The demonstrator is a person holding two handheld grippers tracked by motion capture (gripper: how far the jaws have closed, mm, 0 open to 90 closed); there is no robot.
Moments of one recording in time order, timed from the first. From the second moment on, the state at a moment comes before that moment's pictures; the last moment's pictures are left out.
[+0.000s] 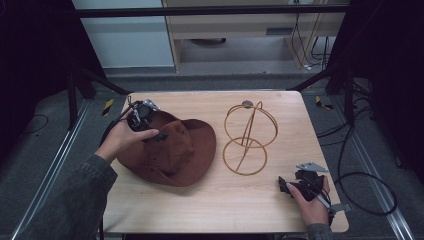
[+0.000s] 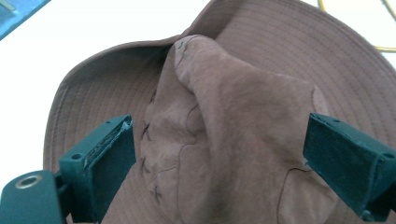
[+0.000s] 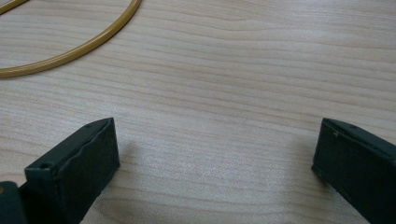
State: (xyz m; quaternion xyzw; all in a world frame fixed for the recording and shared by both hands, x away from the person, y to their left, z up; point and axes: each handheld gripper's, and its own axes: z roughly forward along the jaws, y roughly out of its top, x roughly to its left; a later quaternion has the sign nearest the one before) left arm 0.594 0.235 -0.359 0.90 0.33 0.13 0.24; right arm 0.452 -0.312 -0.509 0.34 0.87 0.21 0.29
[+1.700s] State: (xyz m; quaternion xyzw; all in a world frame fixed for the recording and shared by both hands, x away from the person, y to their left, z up) left arm 0.596 0.227 -0.391 0.91 0.32 0.10 0.23; right arm 0.452 -0.311 -0.509 0.34 0.87 0.21 0.29
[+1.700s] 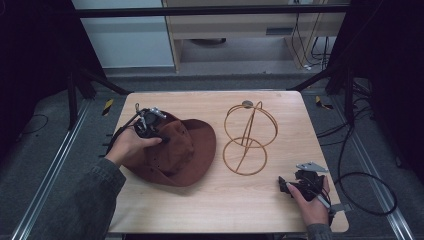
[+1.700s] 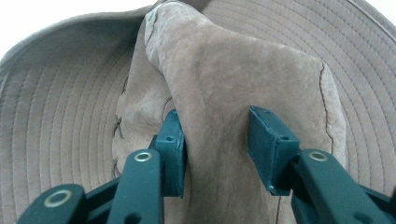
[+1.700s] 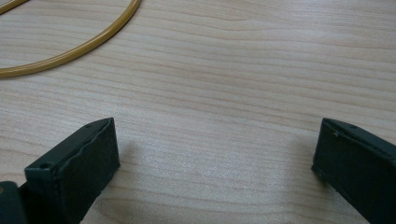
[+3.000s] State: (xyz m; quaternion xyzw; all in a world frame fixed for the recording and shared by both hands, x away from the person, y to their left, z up) left arm 0.575 0.238 -0.365 0.92 0.30 0.10 0.24; right arm 0.452 -0.312 -0.509 0.34 0.87 0.21 0.29
